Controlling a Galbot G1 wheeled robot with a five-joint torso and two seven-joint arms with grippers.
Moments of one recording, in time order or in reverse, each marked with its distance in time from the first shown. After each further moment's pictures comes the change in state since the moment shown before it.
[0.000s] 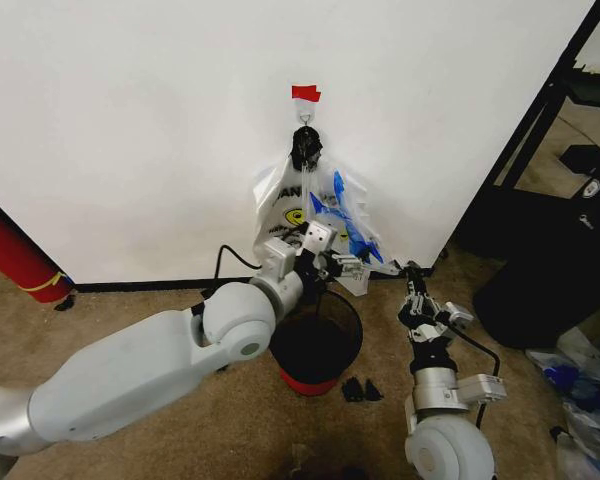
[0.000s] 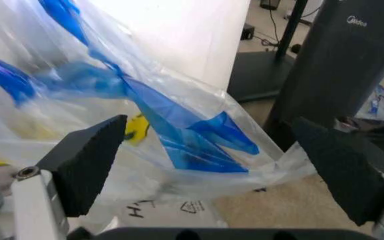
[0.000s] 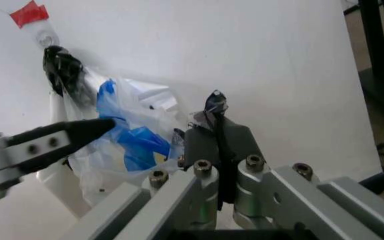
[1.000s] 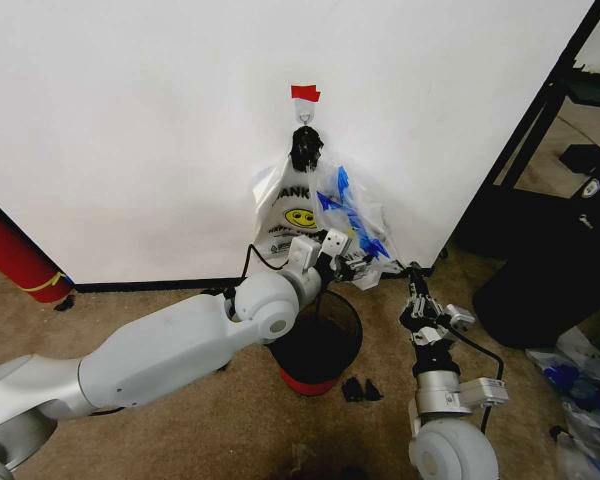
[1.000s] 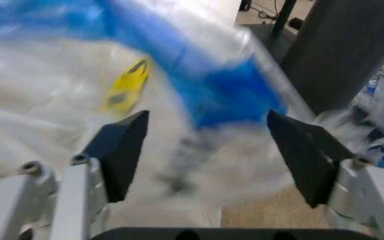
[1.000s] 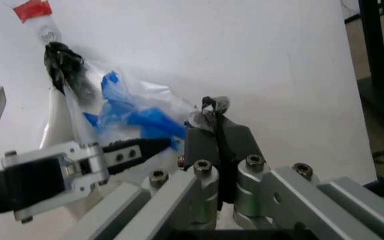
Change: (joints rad) left arm -0.090 -0.072 0.072 0.130 -0.097 0.037 0.021; right arm -0.006 -0.013 0.009 -0.005 -0.023 0.010 -0.011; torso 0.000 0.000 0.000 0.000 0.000
